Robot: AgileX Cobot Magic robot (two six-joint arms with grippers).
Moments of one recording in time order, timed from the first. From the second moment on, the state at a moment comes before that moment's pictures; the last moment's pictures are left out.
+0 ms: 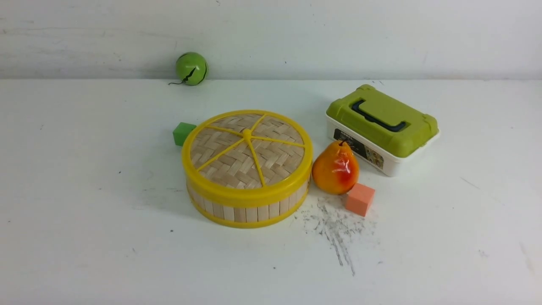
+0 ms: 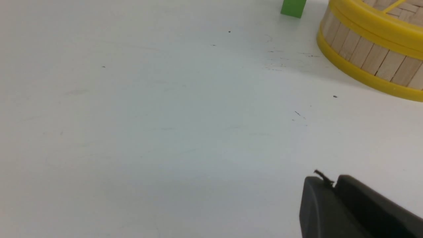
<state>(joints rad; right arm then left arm) -0.04 -0.02 0.02 -0.02 0.39 -0.03 -0.02 -0.01 0.03 -0.03 0.37 -0.09</state>
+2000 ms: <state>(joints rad) -0.04 -0.02 0.02 -0.02 0.39 -0.03 -0.02 0.82 -0.90 -0.04 0.67 -0.25</state>
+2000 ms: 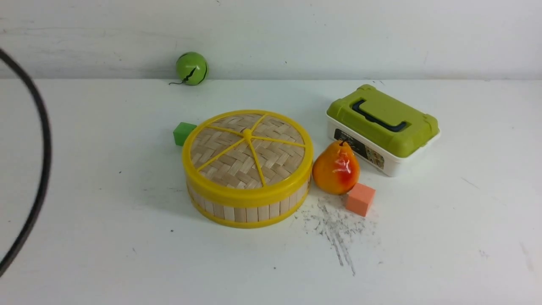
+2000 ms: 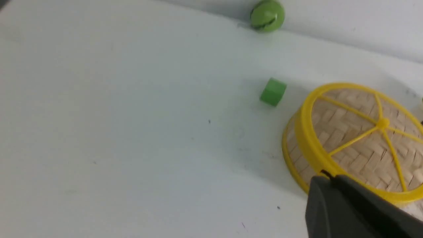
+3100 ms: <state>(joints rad) -0.04 -0.02 0.02 -0.02 0.39 -0.03 -0.46 2.01 -2.05 0.01 1.08 -0.04</state>
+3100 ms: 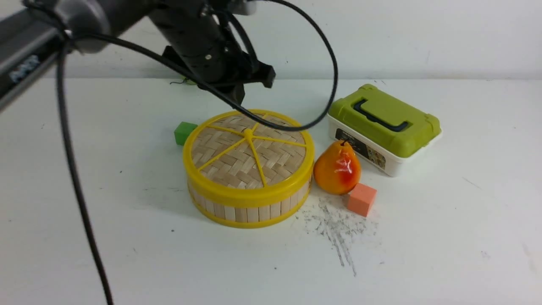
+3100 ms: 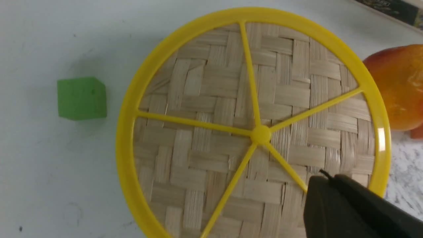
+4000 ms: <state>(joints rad) -0.04 -0.02 0.02 -0.02 0.39 -0.03 -0.49 2.21 -2.14 0.14 1.04 -0.14</state>
